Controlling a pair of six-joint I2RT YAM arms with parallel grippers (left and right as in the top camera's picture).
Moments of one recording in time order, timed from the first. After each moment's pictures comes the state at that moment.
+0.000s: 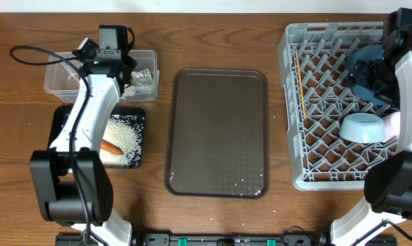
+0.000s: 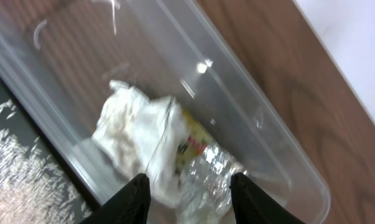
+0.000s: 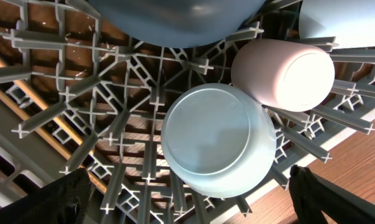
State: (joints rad) left arm -0.02 1.78 1.40 -0.61 -0.31 -0.95; right arm -0.19 1.88 1.87 -1.43 0.20 0.41
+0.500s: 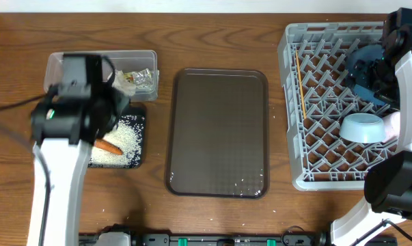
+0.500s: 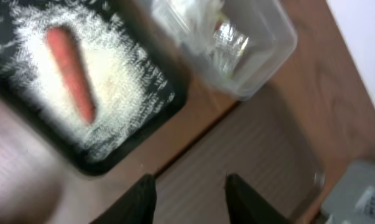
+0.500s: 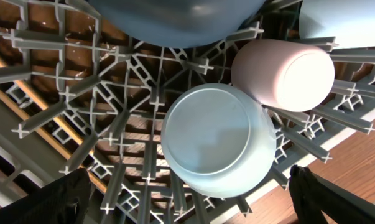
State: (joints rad) left arm -0.02 1.26 1.40 -1.22 -0.04 -0.93; right arm -0.19 1.88 1.87 -1.43 0.20 0.41
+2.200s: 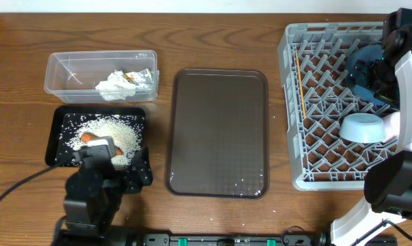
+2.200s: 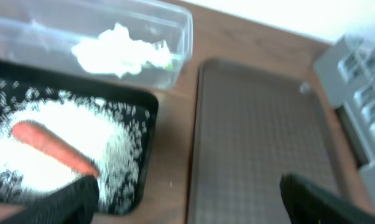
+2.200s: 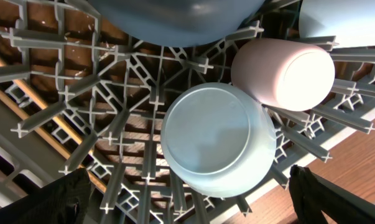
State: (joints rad) left arm -0.13 0.37 0.63 -0.78 0.02 -0.31; right arm -0.19 1.88 1.86 -1.43 0.20 0.41
